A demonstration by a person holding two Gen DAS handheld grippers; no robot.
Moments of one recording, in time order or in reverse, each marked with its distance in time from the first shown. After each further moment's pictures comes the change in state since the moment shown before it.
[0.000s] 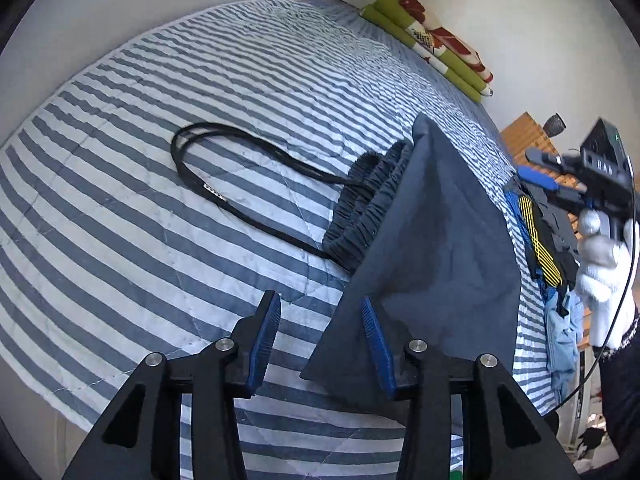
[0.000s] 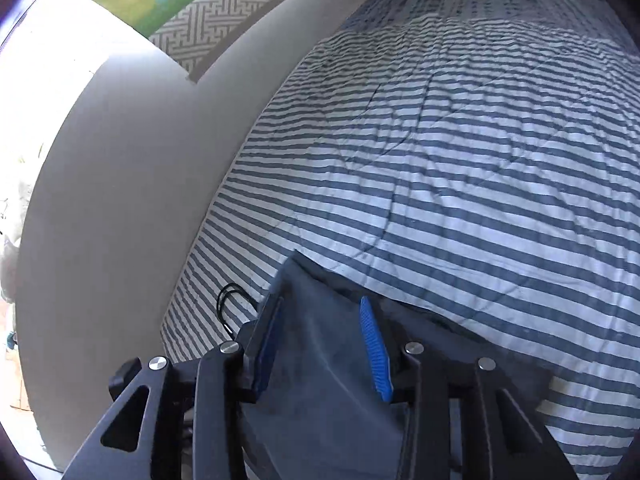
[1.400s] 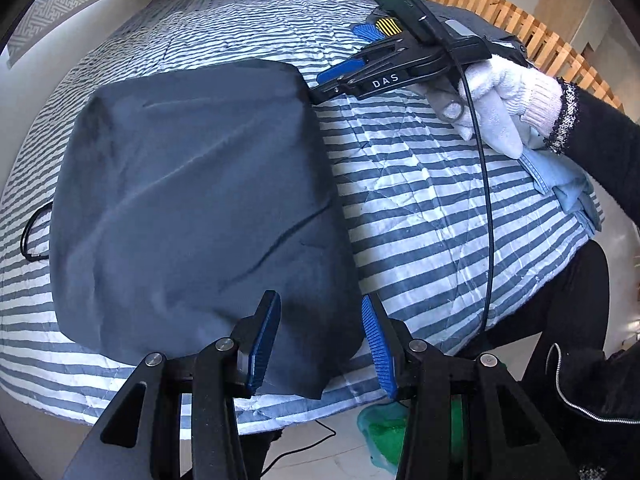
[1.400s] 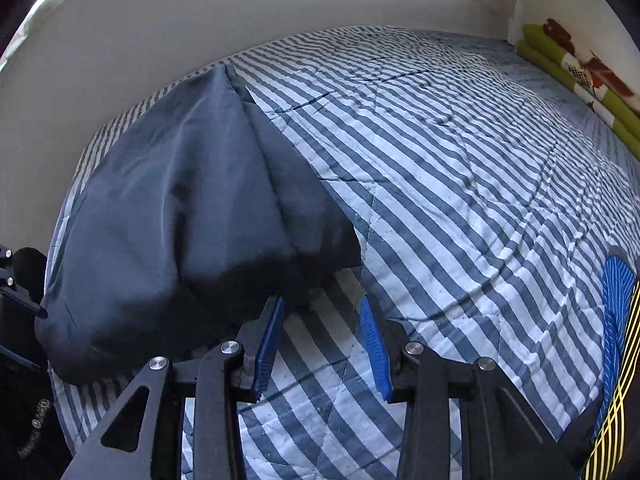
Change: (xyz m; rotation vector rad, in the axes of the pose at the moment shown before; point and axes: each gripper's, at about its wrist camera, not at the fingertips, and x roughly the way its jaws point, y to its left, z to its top) left arm 0.048 -0.245 -0.119 0.594 0.245 0.068; right arm -0.005 -0.109 -0.100 -0.656 0.065 -0.205
